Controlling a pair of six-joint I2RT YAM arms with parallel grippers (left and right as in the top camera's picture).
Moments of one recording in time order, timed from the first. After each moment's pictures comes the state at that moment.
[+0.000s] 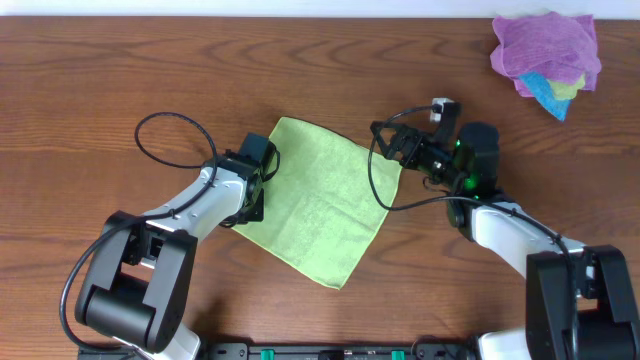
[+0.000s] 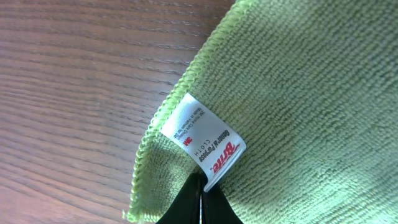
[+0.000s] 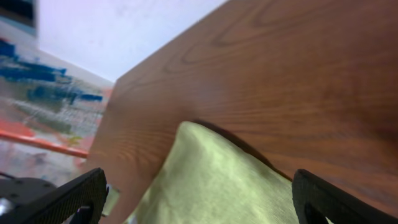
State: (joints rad) left arm -0.36 1.76 0.94 -0.73 -0.23 -0.39; right arm 0.14 1.62 0.65 0.57 -0.58 0.72
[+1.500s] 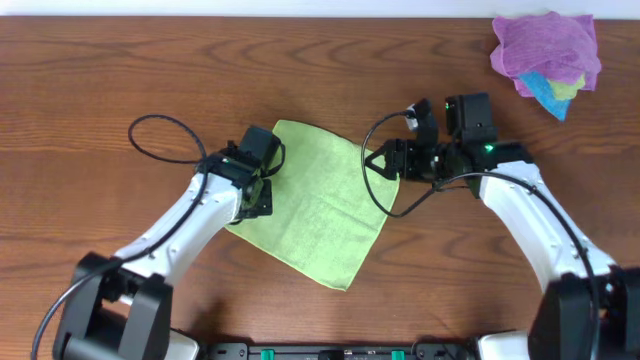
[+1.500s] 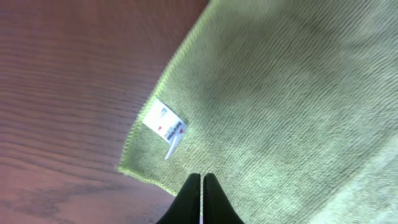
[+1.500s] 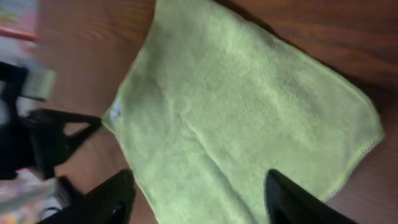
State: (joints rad) left arm -0.40 1.59 0.99 -0.81 -0.16 -0.45; right arm 0.20 1.56 1.07 -0.60 -0.59 0.26
